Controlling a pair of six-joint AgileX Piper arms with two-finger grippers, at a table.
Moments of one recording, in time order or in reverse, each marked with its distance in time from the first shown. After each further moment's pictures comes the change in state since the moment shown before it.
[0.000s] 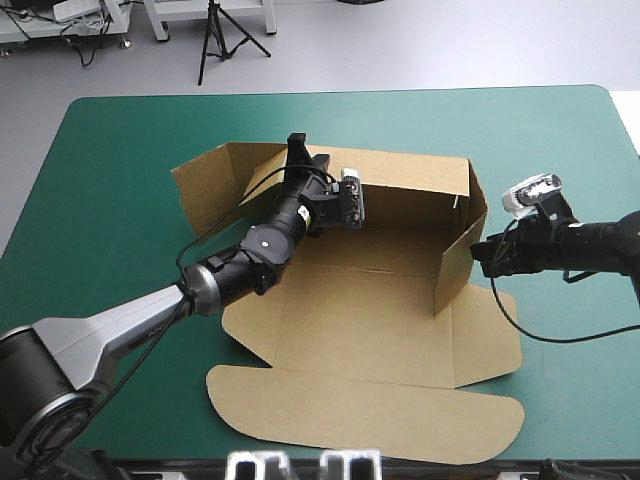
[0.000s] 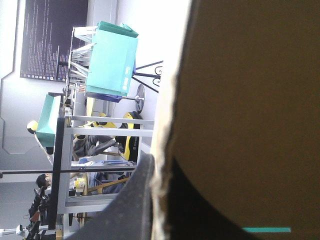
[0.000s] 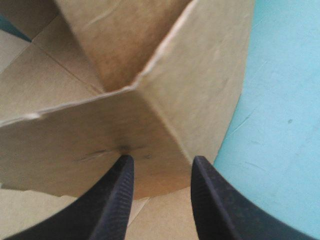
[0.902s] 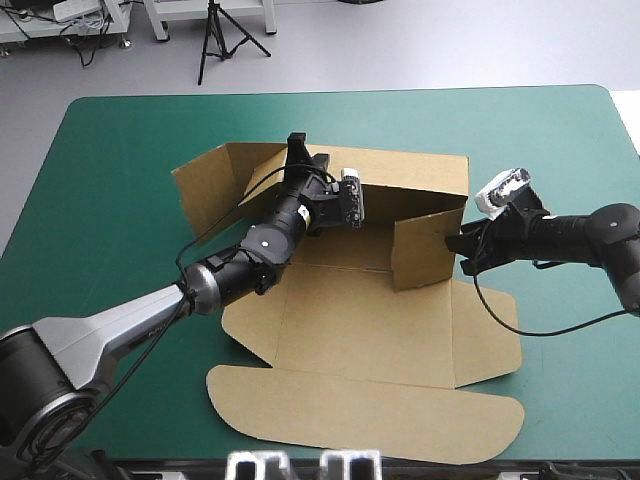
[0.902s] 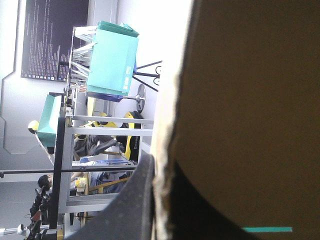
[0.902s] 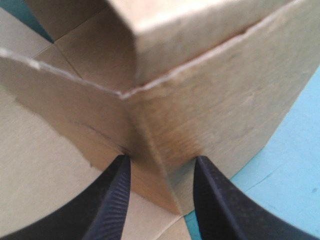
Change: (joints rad) left arm 0.000 0.000 0.000 0.005 0.000 0.000; right arm 0.101 0.078 0.000 0.128 -0.094 -0.219
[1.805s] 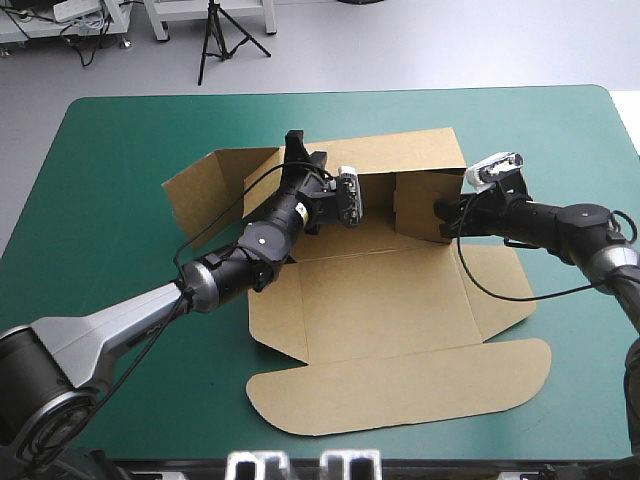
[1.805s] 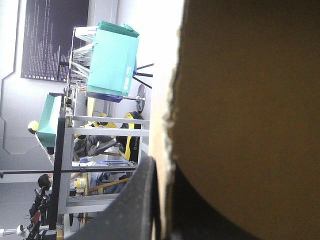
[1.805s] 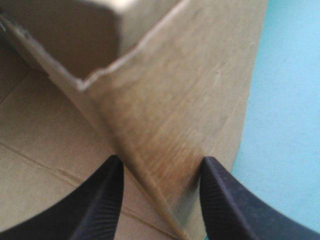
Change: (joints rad) left arm 0.010 0.000 -0.003 0.003 -0.023 0.002; right arm 0.075 0.179 0.000 0.374 -0.300 -0.203
